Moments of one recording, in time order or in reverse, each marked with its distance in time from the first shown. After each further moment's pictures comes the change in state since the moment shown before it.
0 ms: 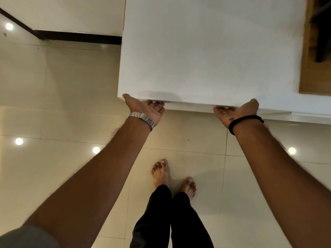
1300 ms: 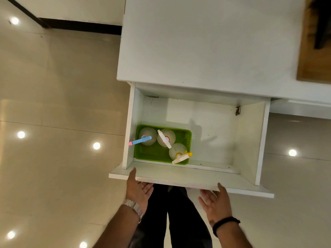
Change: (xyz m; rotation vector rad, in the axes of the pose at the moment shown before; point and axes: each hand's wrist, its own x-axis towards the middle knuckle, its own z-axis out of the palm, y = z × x) left_hand -0.086 -0.161 -0.224 0.093 0.423 -0.128; right_hand -0.069 0.127 -0.299 -0.322 0.253 0.260
